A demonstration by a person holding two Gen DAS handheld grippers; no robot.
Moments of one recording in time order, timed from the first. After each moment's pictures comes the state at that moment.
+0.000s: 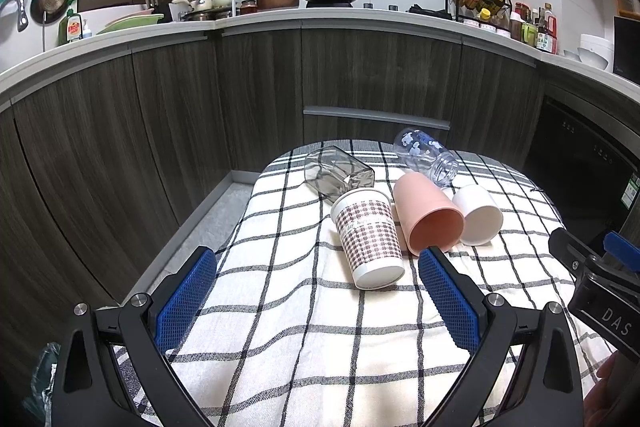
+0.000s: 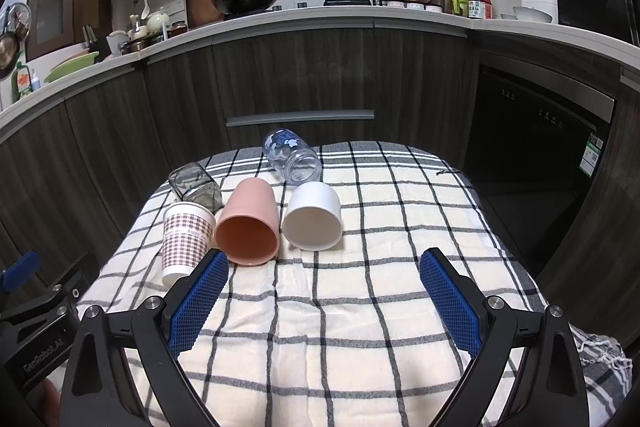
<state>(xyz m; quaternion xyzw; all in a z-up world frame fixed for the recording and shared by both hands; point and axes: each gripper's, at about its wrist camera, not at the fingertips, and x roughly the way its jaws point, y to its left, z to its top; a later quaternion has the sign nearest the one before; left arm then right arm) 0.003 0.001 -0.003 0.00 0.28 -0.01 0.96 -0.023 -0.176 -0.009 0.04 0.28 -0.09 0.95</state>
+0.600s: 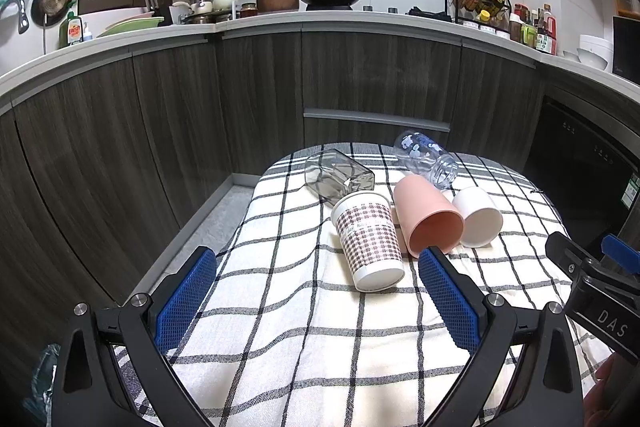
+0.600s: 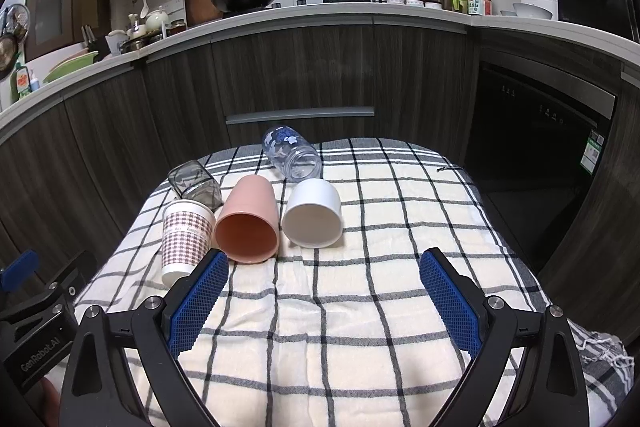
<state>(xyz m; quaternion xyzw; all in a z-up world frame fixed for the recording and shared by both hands) 0.003 0.001 -0.003 0.00 0.28 -0.01 0.96 -0.022 -0.175 -0.012 0.04 0.29 -0.09 0.95</state>
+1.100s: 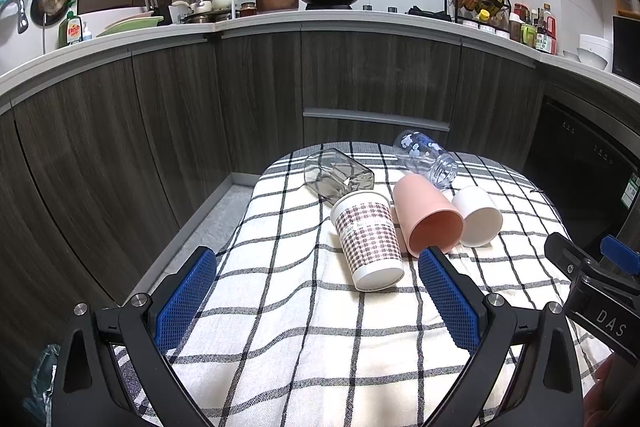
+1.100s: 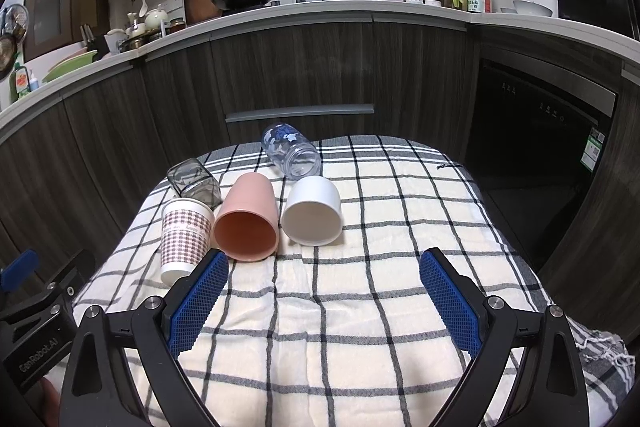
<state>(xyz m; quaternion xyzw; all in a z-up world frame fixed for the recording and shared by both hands) 0.004 0.001 -0.003 0.00 0.28 -0.01 0.96 -0.021 -0.176 -0.013 0.05 0.29 -0.09 0.95</state>
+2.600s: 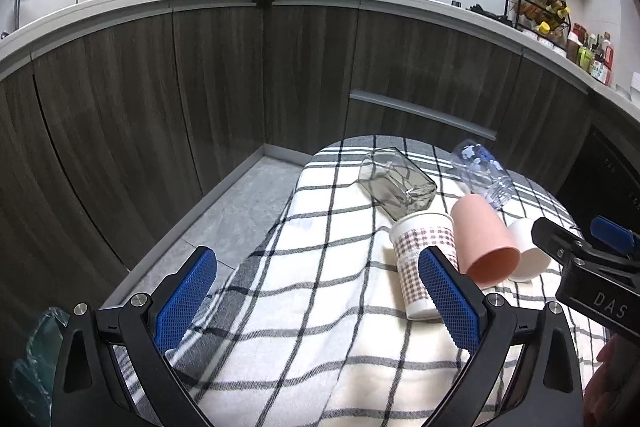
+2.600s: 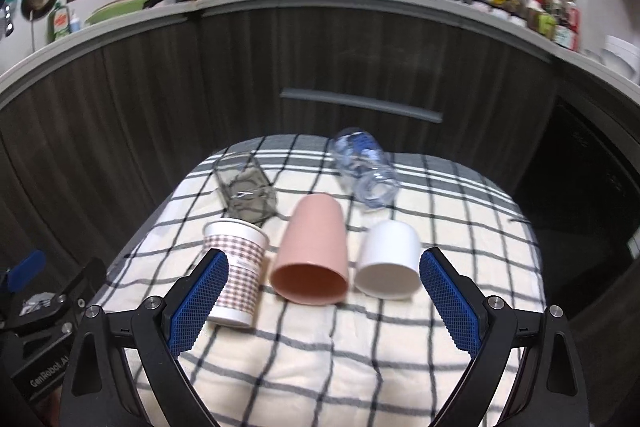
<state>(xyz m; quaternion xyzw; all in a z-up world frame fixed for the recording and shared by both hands) 0.055 0.044 -0.005 -0.06 0.33 0.06 0.94 0.074 -0.123 0.007 -0.04 0.34 0.01 0.94</state>
